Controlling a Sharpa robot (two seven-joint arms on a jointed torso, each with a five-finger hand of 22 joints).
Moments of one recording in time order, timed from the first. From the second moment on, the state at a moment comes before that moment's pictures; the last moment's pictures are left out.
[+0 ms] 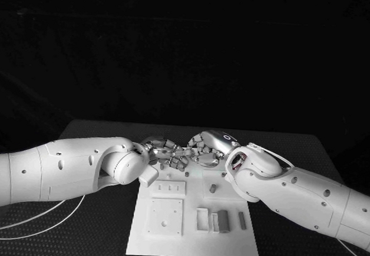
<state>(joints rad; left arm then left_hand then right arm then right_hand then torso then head) 1.28 -0.74 -0.20 1.44 -0.10 -0.23 -0.04 1.59 0.07 0.08 0.28 0.05 0.96 0.13 0.36 0.38 1.22 0.08 0.17 0.28 1.10 0.04 0.31 1.00 0.01 1.00 -0.05 0.19 0.77 1.14 -0.53 -0.01 1.37 -1.52 -0.35 -0.13 1.12 -0.03 0.66 -0.29 0.05 0.97 0.08 0.29 0.55 1.14 -0.01 1.05 1.08 1.27 -0.11 1.43 0.91 0.22 1.17 -0.04 0.93 1.31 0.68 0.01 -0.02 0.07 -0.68</state>
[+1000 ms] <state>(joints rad) 1.28 -0.75 -0.20 1.43 -0.11 -0.24 -0.04 1.60 0.08 0.08 0.28 0.05 0.97 0.14 0.36 0.38 1.26 0.06 0.18 0.30 1.12 0.03 0.33 1.02 0.01 1.01 -0.06 0.19 0.78 1.14 -0.54 -0.02 1.37 -1.51 -0.36 -0.14 1.10 -0.06 0.66 -0.29 0.05 0.96 0.09 0.29 0.57 1.14 -0.01 1.04 1.07 1.26 -0.11 1.41 0.90 0.22 1.17 -0.04 0.92 1.31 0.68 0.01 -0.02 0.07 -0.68</state>
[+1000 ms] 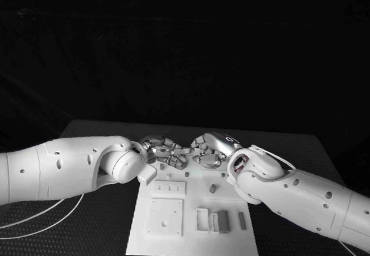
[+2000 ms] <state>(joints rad) 1.28 -0.75 -0.19 1.41 -0.50 -0.24 -0.26 1.56 0.04 0.09 0.28 0.32 0.99 0.15 0.36 0.38 1.32 0.01 0.27 0.43 1.16 -0.01 0.50 1.04 0.01 1.06 -0.11 0.28 0.90 1.15 -0.65 0.01 1.35 -1.46 -0.42 -0.14 1.05 -0.09 0.63 -0.28 0.05 0.93 0.11 0.26 0.56 1.13 0.00 0.99 1.03 1.26 -0.10 1.40 0.90 0.22 1.17 -0.04 0.90 1.31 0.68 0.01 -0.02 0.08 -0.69</state>
